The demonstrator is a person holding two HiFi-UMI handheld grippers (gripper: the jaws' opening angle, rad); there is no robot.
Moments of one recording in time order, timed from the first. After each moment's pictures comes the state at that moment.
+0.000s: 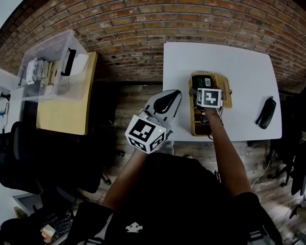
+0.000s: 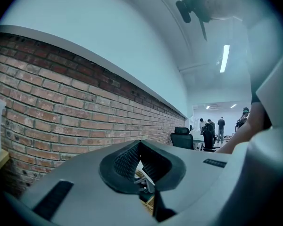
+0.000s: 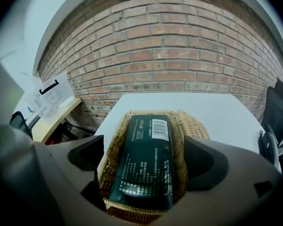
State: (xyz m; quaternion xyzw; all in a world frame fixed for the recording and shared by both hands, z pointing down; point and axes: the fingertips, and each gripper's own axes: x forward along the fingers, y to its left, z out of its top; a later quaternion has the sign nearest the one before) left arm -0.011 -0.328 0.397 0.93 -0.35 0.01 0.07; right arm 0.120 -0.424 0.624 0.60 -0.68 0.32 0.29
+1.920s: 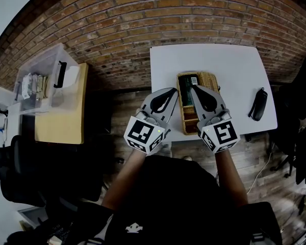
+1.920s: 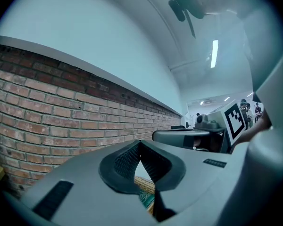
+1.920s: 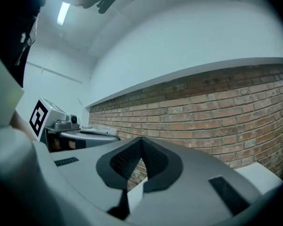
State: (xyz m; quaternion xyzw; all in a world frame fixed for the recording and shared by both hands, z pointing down) left arm 0.029 -0.320 0.378 0.94 -0.33 0.01 0.02; right arm 0.077 -0.319 0.375 0.49 -0.87 0.00 0.00
